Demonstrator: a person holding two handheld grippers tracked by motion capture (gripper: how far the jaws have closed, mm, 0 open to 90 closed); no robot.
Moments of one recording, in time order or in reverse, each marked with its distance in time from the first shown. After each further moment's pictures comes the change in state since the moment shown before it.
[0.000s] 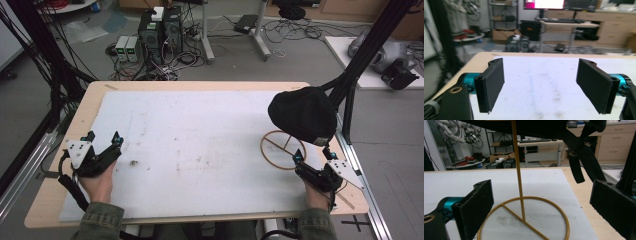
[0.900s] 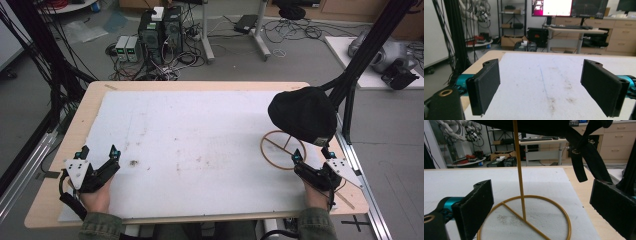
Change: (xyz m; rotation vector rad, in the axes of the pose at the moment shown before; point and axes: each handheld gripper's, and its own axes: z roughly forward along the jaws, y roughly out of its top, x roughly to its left) left arm 0.007 -0.034 -0.018 -0.093 0.013 -0.017; right arm -0.001 -0.002 0.004 0.011 0.006 -0.001
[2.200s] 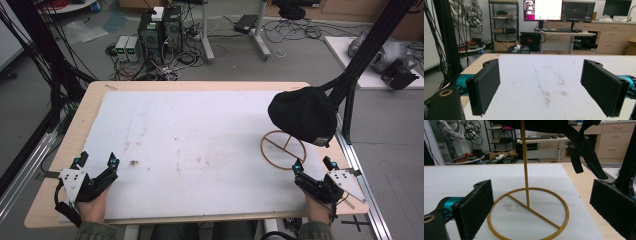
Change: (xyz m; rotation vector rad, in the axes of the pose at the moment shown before) left arm 0.007 -0.008 -0.018 -0.015 -0.059 0.008; right arm 0.009 -0.006 -0.031 0.007 -0.012 -0.014
